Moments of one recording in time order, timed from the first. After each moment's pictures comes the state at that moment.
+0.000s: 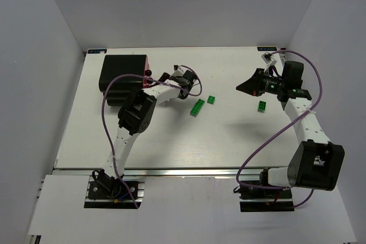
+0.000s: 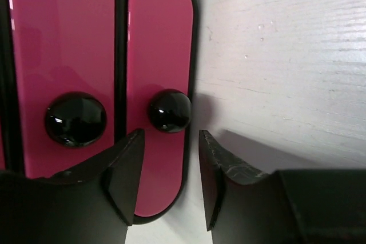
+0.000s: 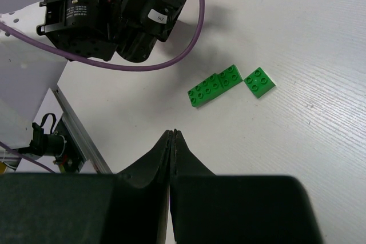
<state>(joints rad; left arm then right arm) -0.63 2.37 1.81 -0.66 -1.11 -0.12 -0.08 1.33 1.03 -0.26 -0.99 0.17</state>
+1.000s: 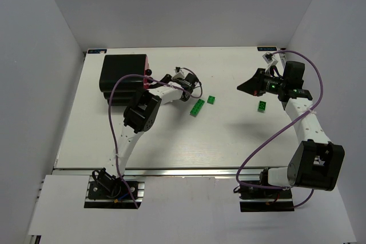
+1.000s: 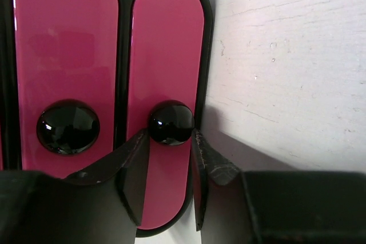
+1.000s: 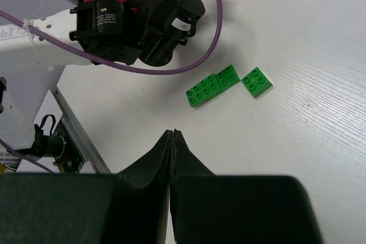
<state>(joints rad) -0.63 2.48 1.88 -0.63 -1.28 -0.05 -0.09 1.33 1.03 -0.26 -0.99 0.17</state>
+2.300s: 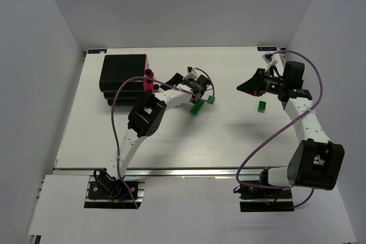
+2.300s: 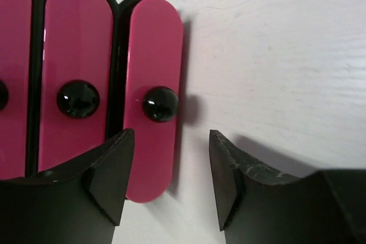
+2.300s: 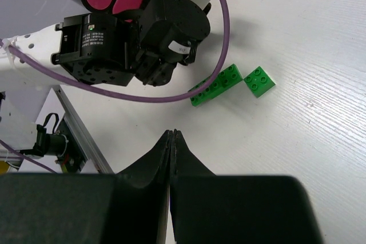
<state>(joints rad) -0.74 2.46 1.94 -0.67 -1.23 -0.13 -0.09 1.34 1.03 -0.26 -1.00 0.17</state>
